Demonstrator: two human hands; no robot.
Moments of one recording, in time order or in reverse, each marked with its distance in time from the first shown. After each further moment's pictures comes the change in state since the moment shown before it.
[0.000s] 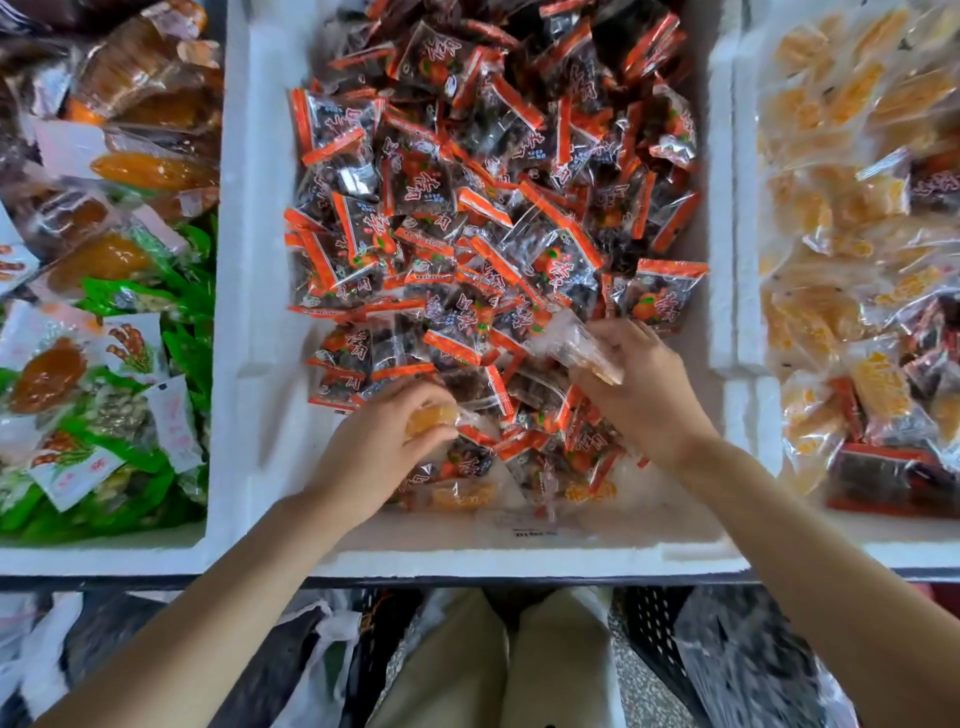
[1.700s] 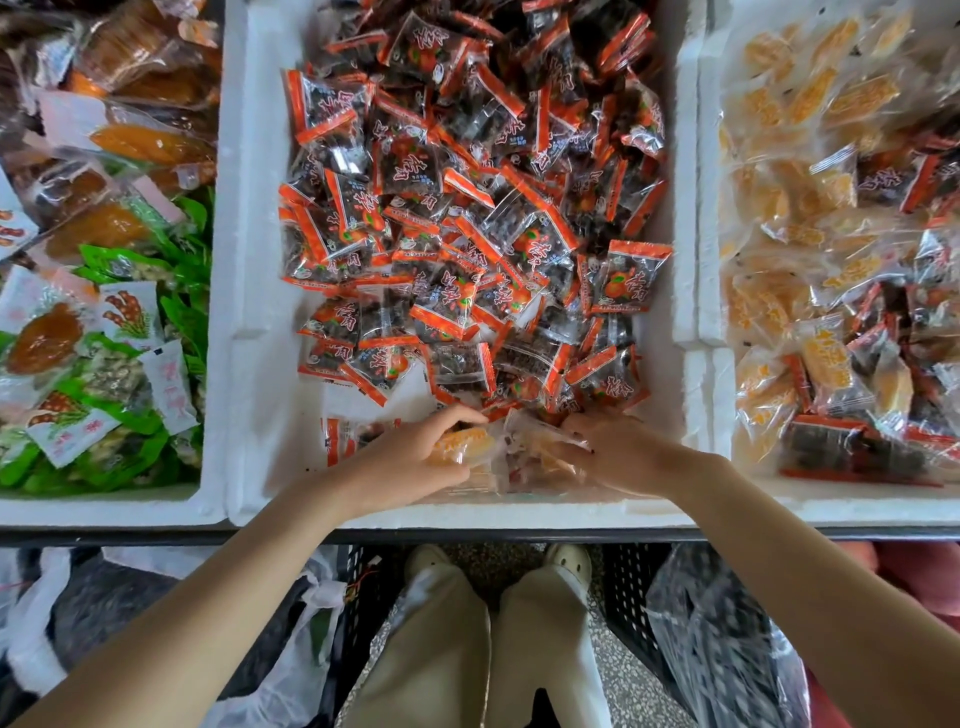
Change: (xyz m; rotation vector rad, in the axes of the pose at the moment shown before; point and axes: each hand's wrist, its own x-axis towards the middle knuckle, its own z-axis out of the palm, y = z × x) left_hand -0.023 0.035 0.010 -0.196 -0.601 -0.241; right_hand -0.045 0.043 0.010 -0.455 -0.682 -0.083
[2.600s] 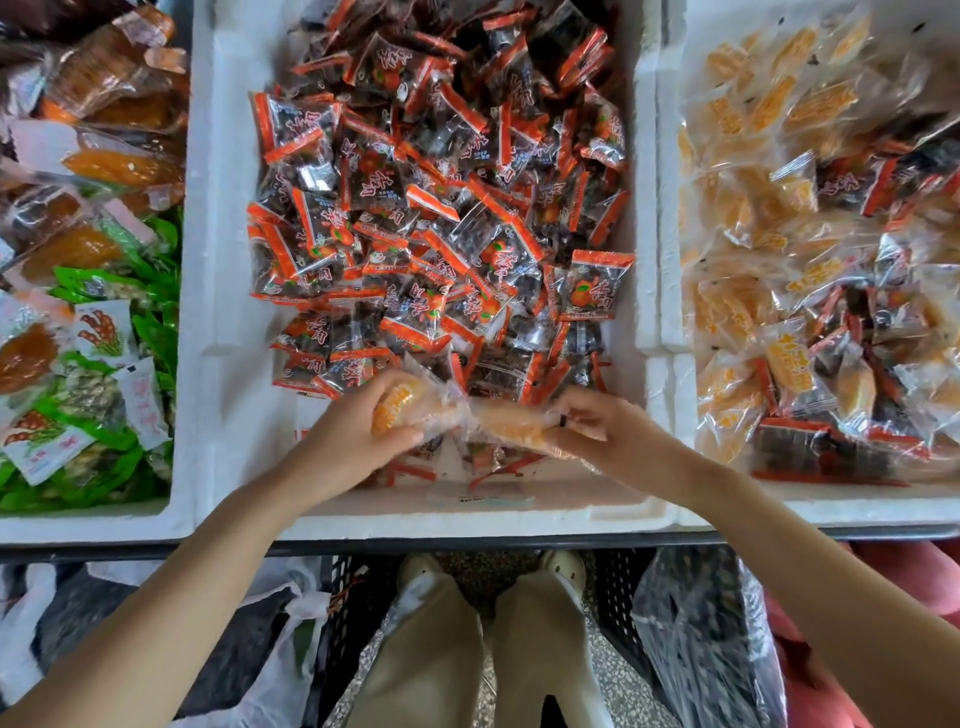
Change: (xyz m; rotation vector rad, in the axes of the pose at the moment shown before) left_hand -0.011 0.023 -0.016 -0.090 0.421 0.053; right_hand -0.031 0.011 -0.023 0.602 0.248 -0.136
